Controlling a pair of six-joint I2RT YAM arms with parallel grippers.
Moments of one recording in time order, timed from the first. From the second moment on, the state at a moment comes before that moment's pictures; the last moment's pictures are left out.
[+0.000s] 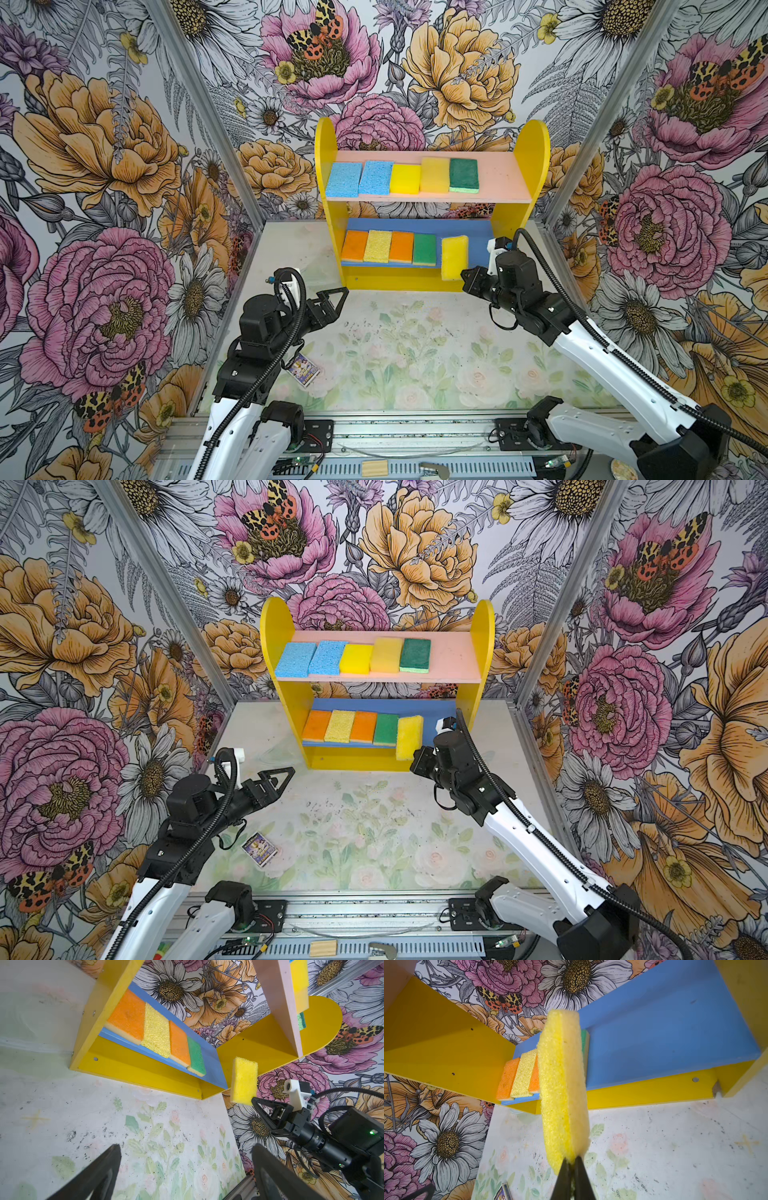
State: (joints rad) left arm -0.15 0.58 0.72 -0.48 0.44 -0.72; right arm 0.52 1.12 1.05 -0.48 0.05 0.73
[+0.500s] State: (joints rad) left arm -0.11 0.58 0.72 -0.65 0.43 -0.54; right arm 0.39 1.38 1.18 -0.44 0.02 0.64
